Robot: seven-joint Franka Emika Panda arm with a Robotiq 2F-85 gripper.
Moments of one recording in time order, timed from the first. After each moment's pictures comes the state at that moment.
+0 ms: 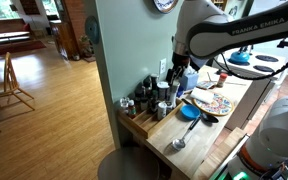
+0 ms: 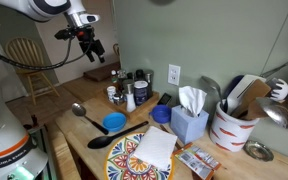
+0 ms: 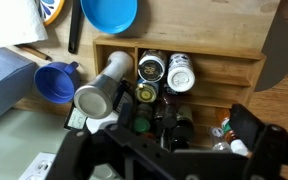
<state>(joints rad) 0.08 -0.63 0.17 -2.55 -0.06 2.11 0.04</state>
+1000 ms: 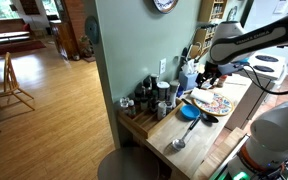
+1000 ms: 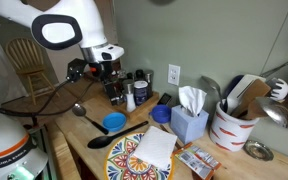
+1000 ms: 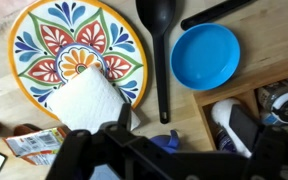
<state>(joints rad) -0.20 -0.62 -0.15 -2.76 -0.15 2.27 0.00</state>
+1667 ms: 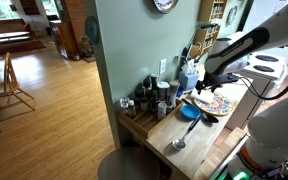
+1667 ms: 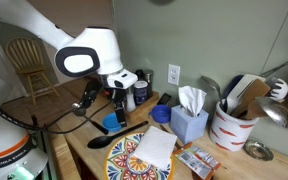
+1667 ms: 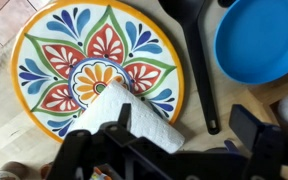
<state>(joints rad) -0.31 -0.34 -0.15 -2.75 -0.17 2.53 0.13</state>
